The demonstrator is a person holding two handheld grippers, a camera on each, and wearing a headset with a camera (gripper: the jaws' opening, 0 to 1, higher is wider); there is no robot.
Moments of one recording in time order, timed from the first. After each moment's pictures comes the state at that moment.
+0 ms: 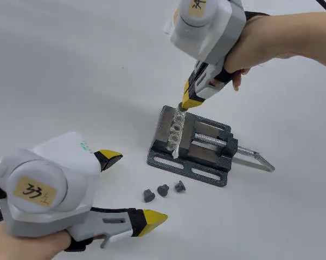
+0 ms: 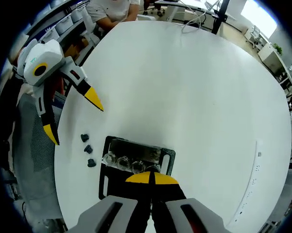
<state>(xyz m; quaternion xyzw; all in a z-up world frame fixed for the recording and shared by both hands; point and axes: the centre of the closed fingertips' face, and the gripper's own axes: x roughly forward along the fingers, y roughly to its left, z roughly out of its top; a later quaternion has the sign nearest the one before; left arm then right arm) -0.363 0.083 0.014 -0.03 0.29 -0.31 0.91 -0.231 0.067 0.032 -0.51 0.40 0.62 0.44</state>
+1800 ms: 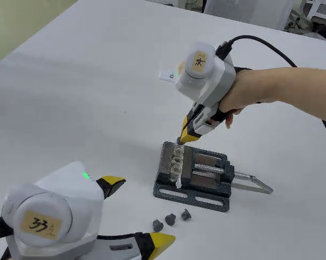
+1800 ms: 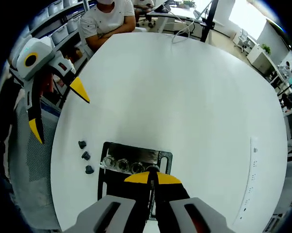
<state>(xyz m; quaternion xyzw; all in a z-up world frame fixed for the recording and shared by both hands) -0.364 0.094 0.050 -0.01 0.26 -0.30 0.92 -0.220 0.070 0.033 -0.47 0.37 0.63 0.50</state>
